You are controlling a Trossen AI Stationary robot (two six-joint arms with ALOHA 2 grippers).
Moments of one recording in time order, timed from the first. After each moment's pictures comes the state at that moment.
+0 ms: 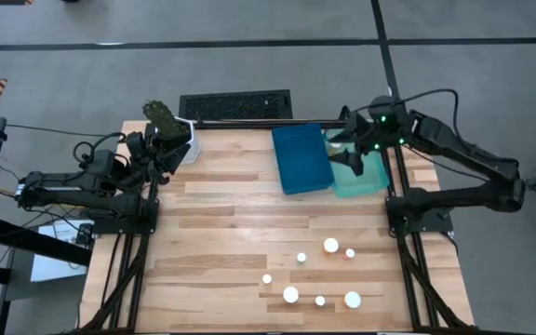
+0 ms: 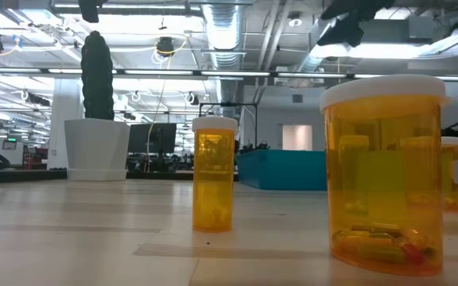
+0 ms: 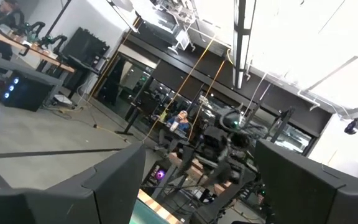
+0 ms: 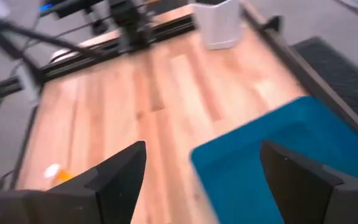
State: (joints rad) left arm 0.00 0.52 0.57 0.30 -0.45 -0.45; right arm -0.47 1.02 1.14 -0.69 -0.36 0.04
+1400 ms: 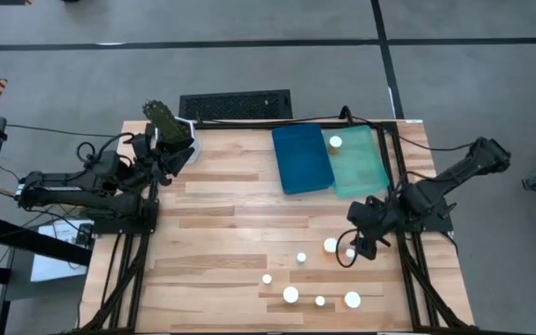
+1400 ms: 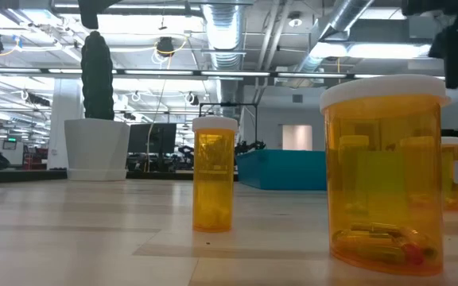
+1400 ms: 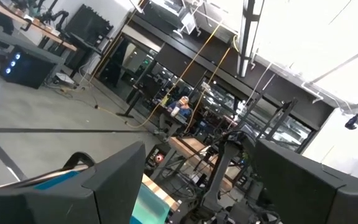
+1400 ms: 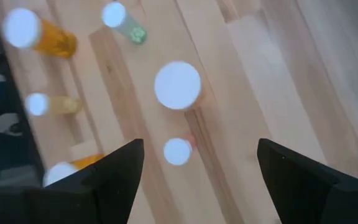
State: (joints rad) left arm 0.00 0.52 0.57 0.23 -0.44 -0.54; right arm 0.52 1.08 0.91 -0.96 0.12 0.93
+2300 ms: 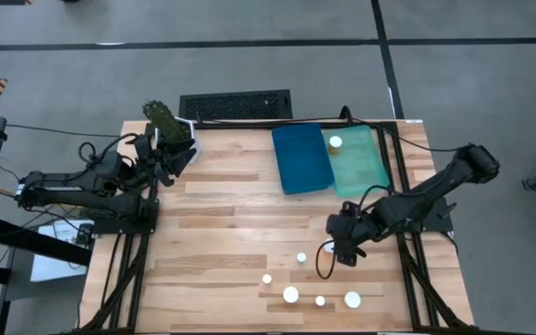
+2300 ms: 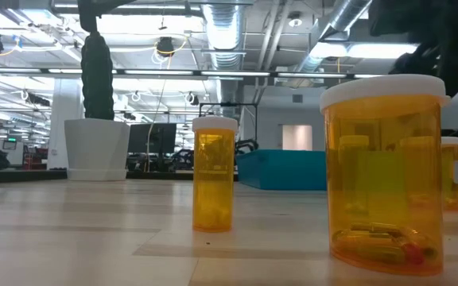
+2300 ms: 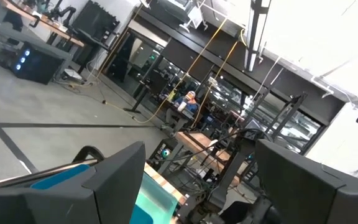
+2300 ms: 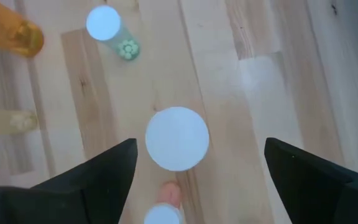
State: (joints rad) left arm 0.00 0.52 0.57 0.19 -0.45 -0.54; right arm 0.46 1.33 0.90 -0.75 0.17 0.67
